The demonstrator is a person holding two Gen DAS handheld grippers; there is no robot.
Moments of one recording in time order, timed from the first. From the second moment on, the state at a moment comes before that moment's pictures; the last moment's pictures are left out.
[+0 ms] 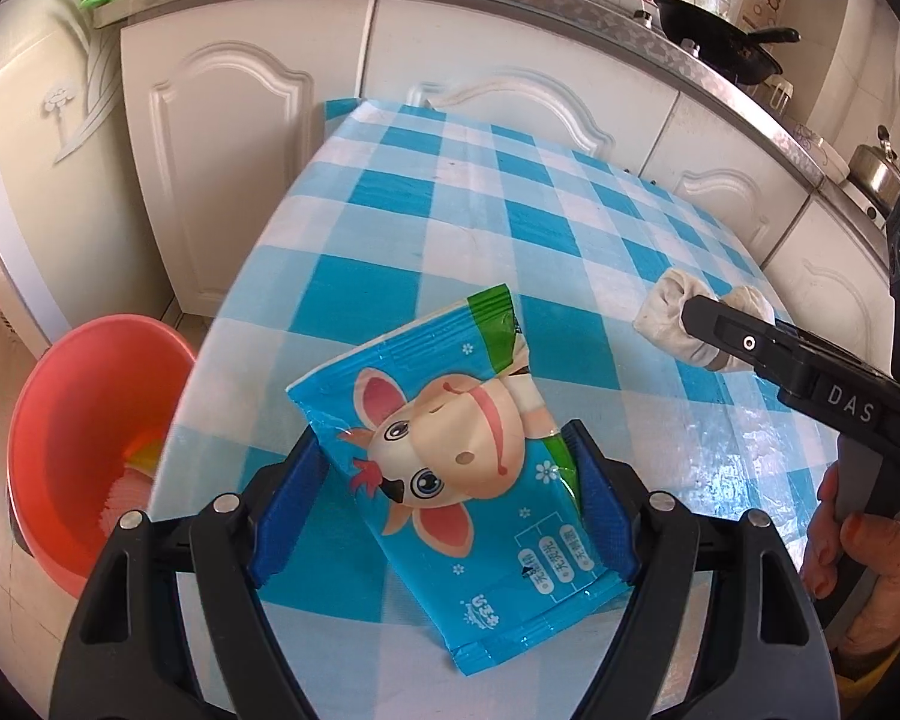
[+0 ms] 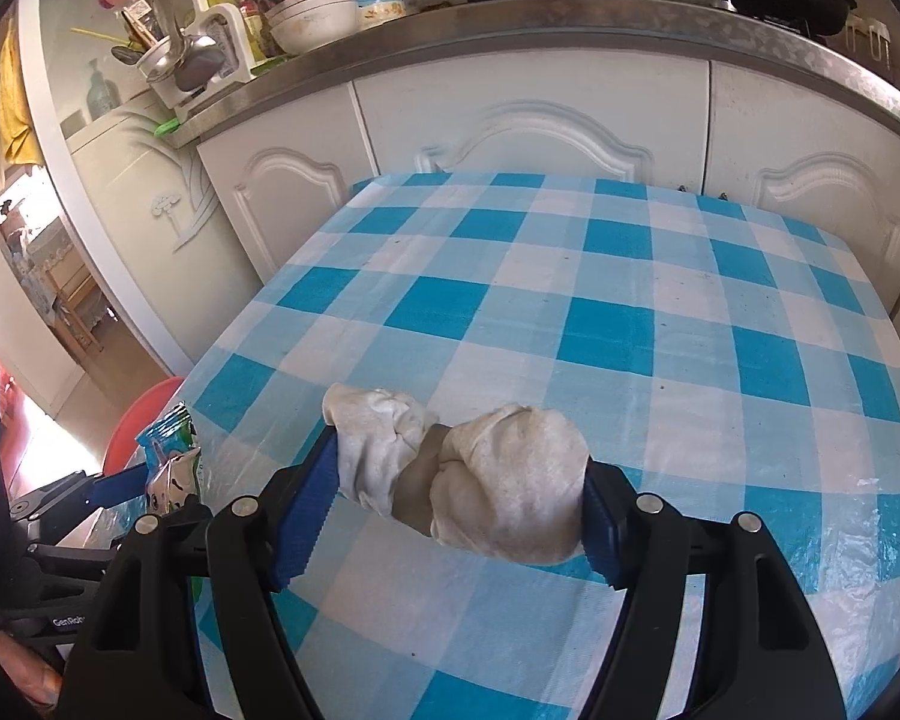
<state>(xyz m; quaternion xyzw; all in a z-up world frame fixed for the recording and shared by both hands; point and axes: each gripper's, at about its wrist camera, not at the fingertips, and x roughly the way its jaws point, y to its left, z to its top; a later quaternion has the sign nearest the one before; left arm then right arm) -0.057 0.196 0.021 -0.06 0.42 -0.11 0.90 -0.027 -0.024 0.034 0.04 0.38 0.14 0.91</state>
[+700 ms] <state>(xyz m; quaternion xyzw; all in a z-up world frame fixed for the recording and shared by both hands) -0.072 0.311 0.022 -0.12 0.40 -0.02 0.91 -0.030 0.095 0.059 -0.04 0.37 0.22 0.90</state>
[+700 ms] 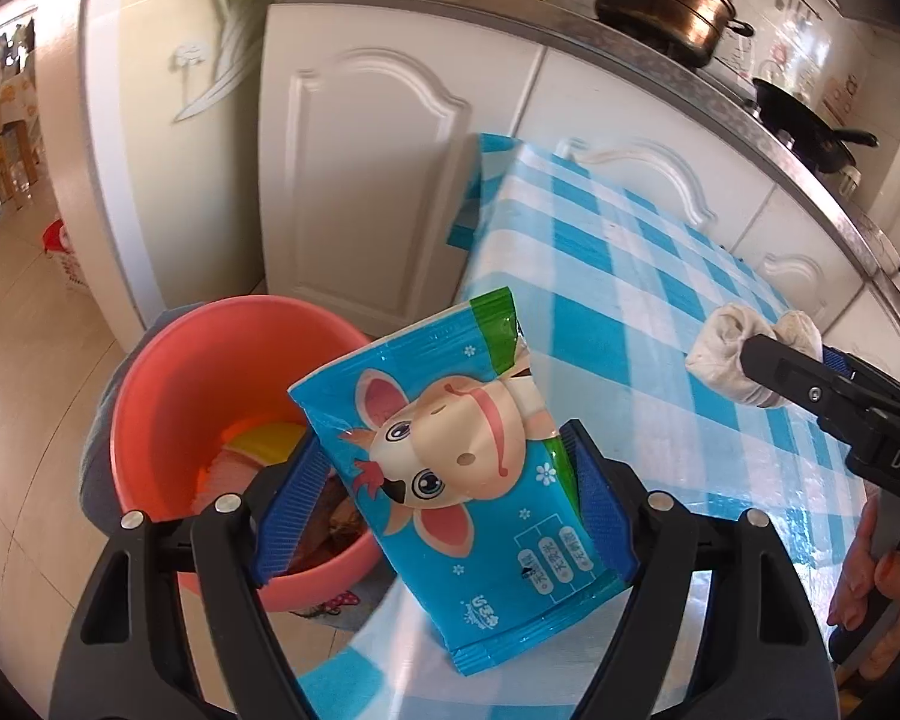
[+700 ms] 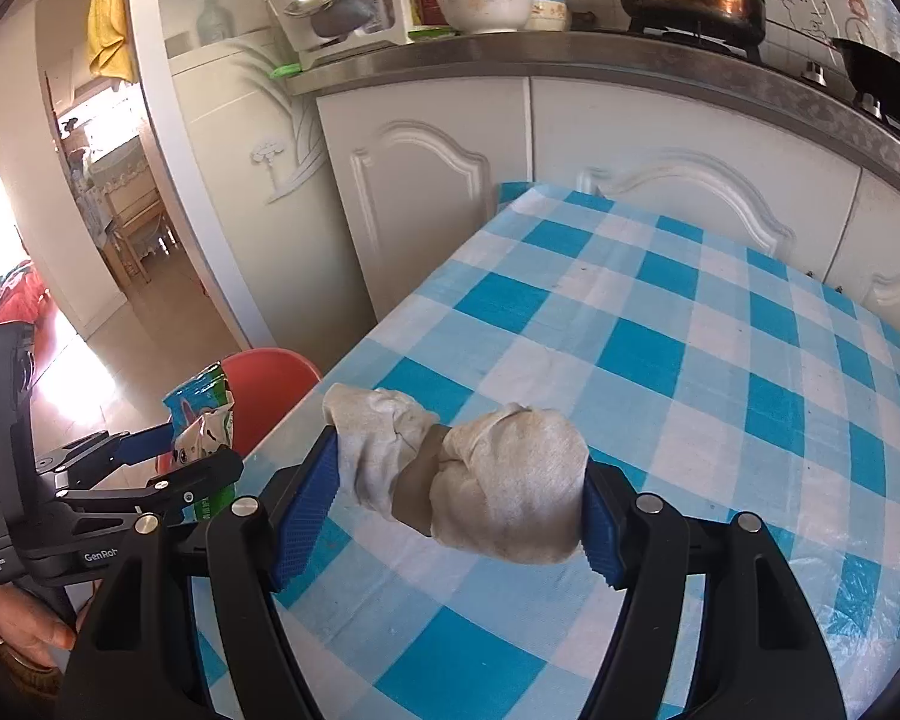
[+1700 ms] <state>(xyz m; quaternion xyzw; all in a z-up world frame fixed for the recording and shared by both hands) -0.057 0.408 -0.045 -0.17 0.45 0.07 0.88 0.004 0.257 0.018 -0.14 0.42 0.34 0.83</state>
